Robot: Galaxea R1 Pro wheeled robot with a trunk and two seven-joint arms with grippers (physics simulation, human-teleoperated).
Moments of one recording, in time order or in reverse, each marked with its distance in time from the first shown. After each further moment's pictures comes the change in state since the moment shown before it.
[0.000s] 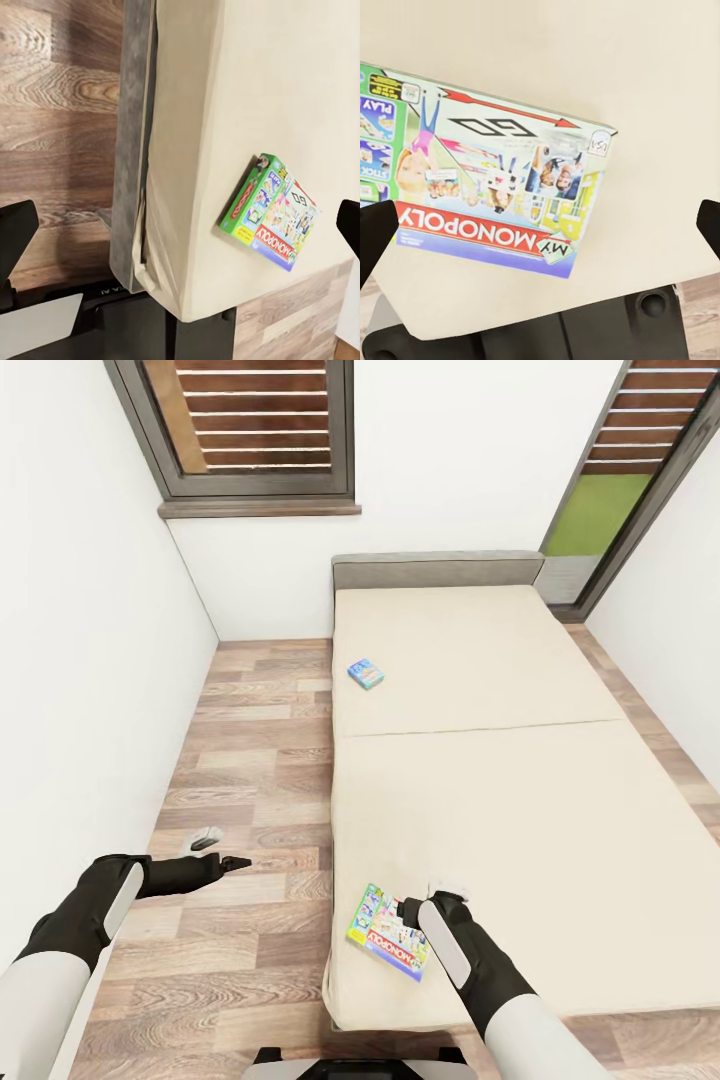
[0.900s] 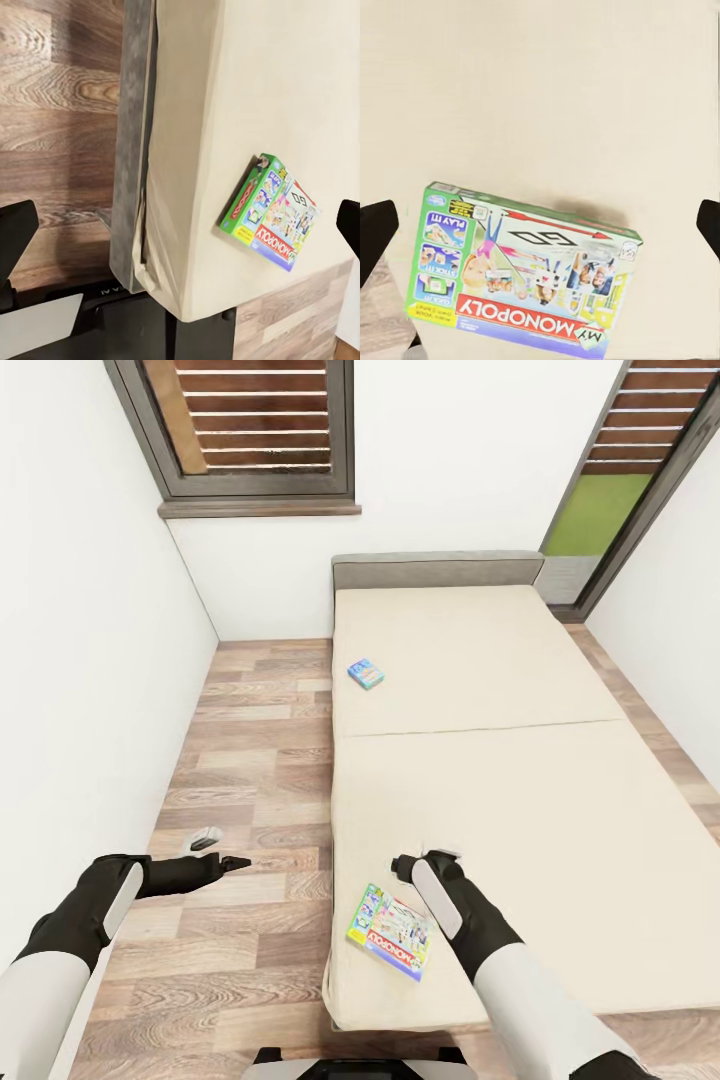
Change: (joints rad) left arm 0.000 0.001 0.000 0.000 0.000 0.000 -0.001; right arm -0.136 0.011 0.017 0.030 -0.015 -0.030 -0.003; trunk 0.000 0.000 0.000
